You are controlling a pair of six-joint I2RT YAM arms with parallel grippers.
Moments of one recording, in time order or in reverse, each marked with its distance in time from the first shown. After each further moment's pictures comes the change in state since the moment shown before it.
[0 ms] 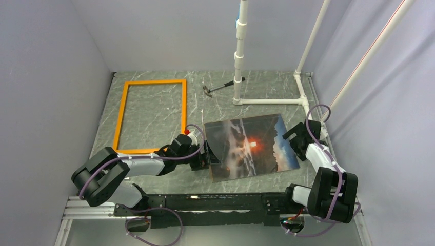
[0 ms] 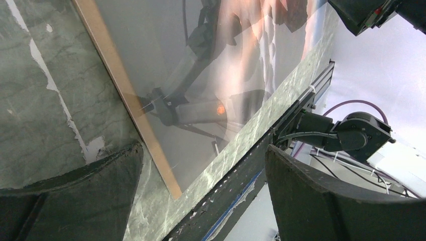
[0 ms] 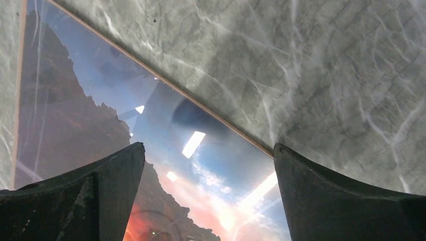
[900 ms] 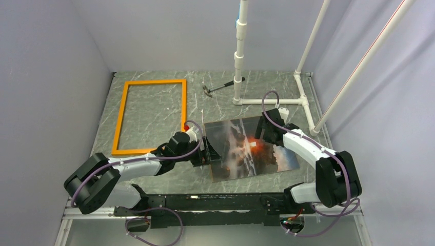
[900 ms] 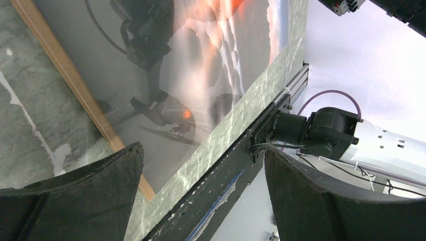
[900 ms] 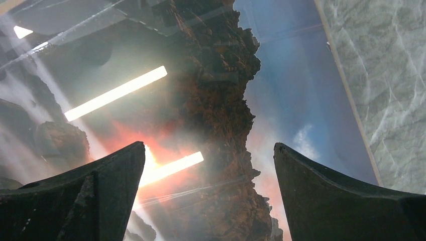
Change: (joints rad) left arm 0.000 -0.089 0.023 -0.016 0.001 -0.003; right arm 0.579 0.150 0.219 -0.150 0.297 -0.158
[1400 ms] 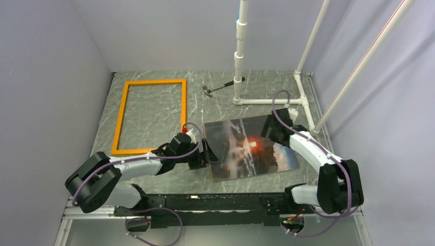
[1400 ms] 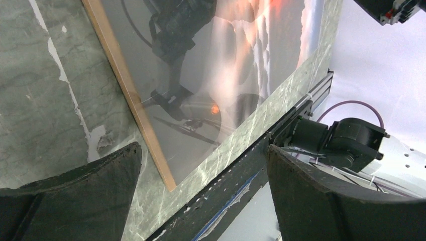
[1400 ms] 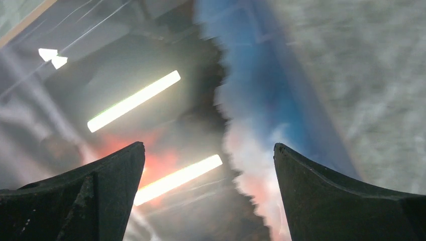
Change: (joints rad) left arm 0.000 0.003 0.010 -0.122 -0.050 -0.001; right arm -0.045 -0.053 -0.003 -0.019 -0.048 0.005
